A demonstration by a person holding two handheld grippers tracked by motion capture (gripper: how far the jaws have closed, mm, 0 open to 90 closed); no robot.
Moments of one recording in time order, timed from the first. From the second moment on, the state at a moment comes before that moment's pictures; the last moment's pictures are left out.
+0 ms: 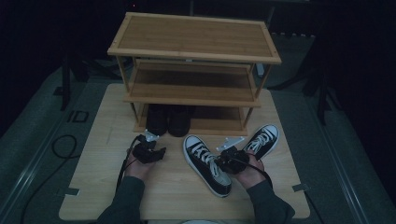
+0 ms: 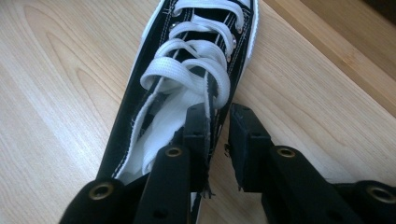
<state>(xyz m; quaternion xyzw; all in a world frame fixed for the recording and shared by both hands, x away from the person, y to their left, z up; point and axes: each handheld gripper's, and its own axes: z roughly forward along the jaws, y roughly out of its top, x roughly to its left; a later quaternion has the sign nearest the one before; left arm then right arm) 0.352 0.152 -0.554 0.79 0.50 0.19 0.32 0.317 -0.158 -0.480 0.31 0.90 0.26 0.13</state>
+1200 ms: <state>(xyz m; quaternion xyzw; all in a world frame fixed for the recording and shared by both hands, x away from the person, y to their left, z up) 0.352 0.153 -0.554 0.79 0.50 0.19 0.32 0.342 -0.164 -0.493 0.35 0.89 0.28 0.02</state>
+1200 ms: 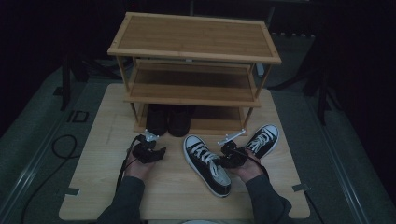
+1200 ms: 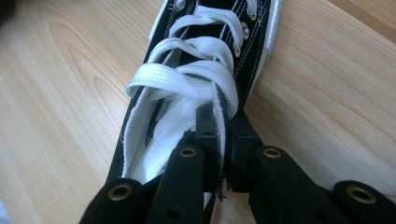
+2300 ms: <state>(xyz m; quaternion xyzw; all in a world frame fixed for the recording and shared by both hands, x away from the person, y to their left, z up) 0.352 0.152 -0.554 0.79 0.50 0.19 0.32 0.343 -0.186 -0.462 0.34 0.88 0.33 0.00</state>
